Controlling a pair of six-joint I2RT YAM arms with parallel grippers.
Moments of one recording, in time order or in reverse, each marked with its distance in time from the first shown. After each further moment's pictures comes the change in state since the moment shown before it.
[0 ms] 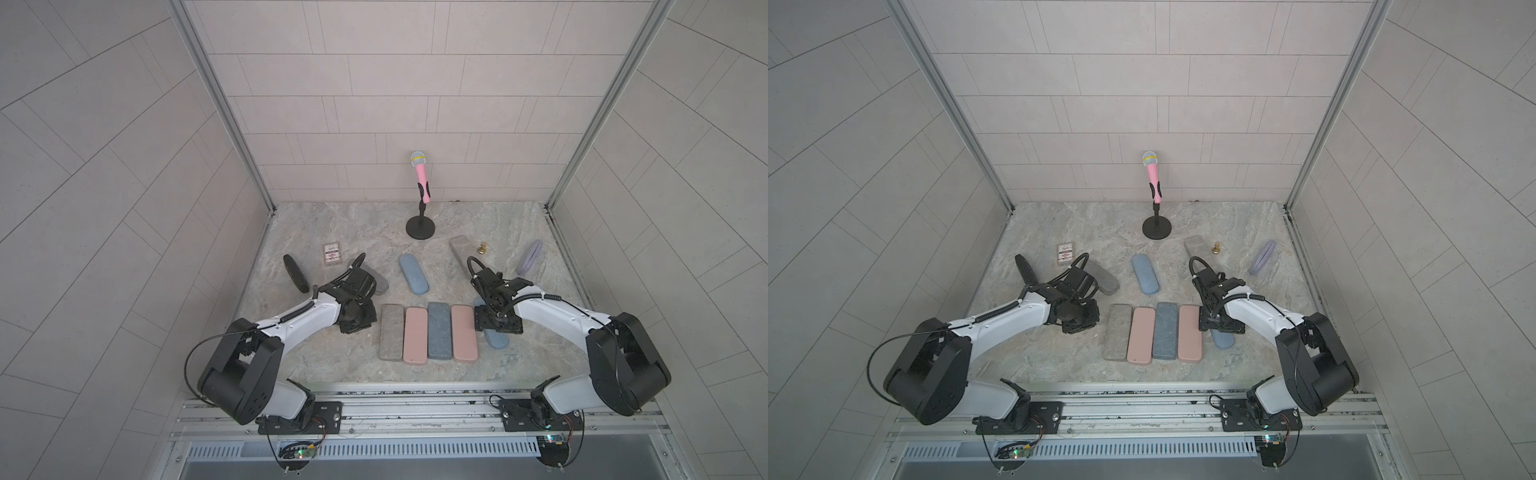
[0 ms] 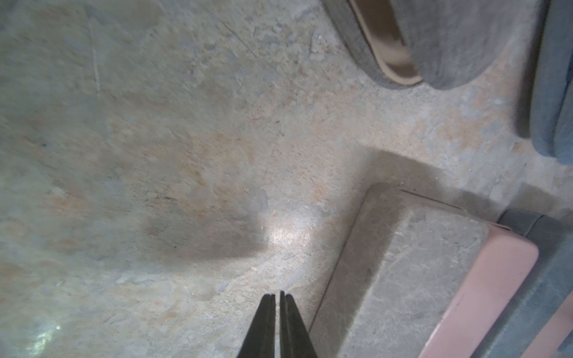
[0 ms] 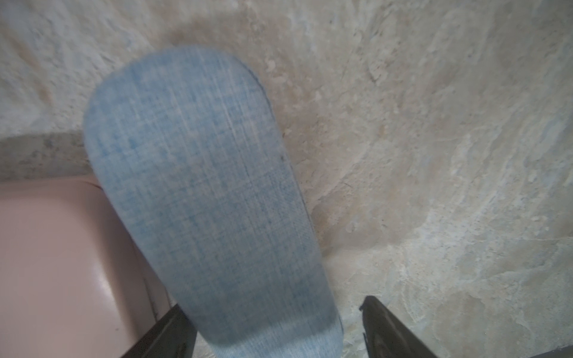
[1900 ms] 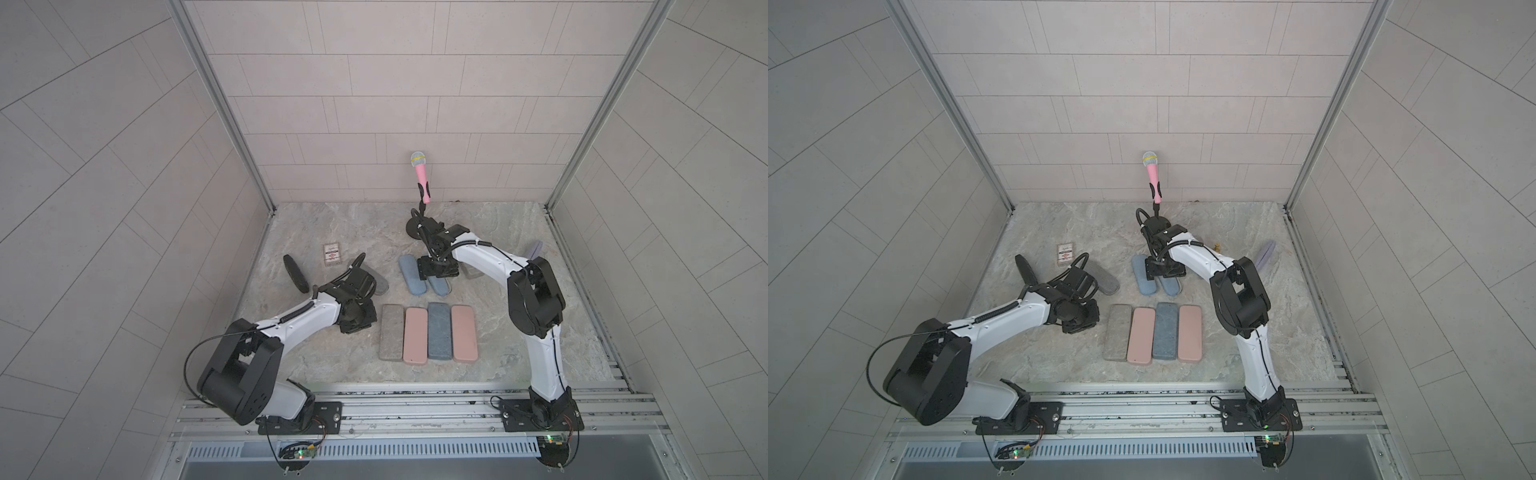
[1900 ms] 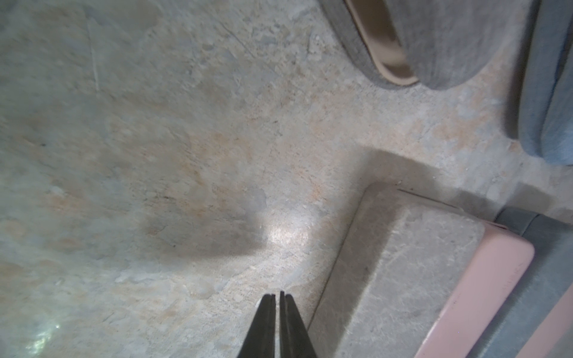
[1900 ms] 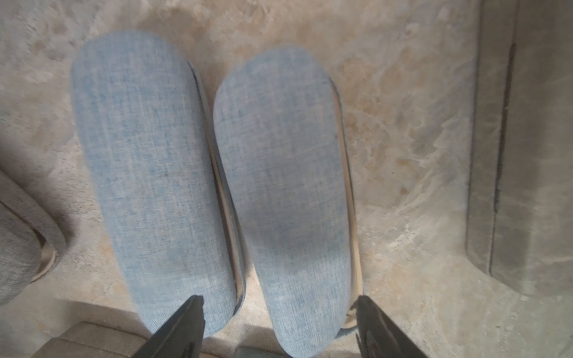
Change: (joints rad) left arm 0.002 -0.002 0.003 -0.004 0.003 0.000; right arm 0.117 0.636 0.927 -0.116 -0.137 -0.156
